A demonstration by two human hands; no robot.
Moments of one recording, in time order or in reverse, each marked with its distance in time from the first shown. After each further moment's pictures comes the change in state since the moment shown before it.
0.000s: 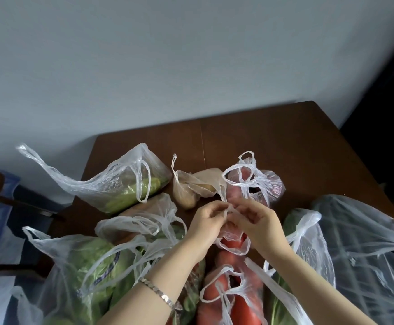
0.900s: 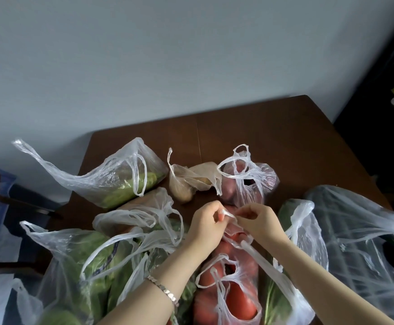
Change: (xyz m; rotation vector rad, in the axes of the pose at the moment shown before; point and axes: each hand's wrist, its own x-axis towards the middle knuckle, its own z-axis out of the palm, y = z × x) left_hand 0.004 -0.036 0.005 0.494 0.173 0.364; right_hand -0.001 0.027 -0.012 -0.271 0.008 0.268
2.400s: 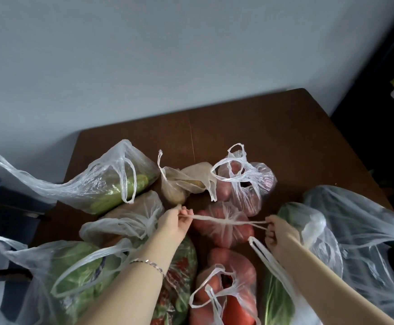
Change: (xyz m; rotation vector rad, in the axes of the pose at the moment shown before) left_hand 0.057 -0.048 -0.017 -1.241 0.351 -0.924; right_hand 0.041 0.064 -0.017 0.751 0.349 0.679
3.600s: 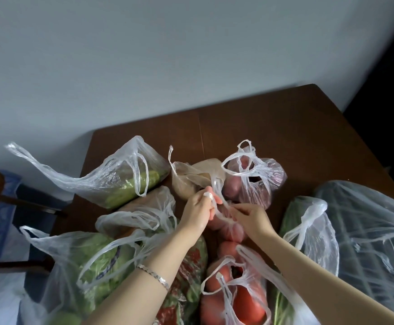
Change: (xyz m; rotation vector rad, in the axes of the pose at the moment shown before) left_hand -0.055 -0.007 0.010 0.982 -0.346 0.571; right_hand -0.028 0.018 0.049 -0.633 -0.383 -0.669
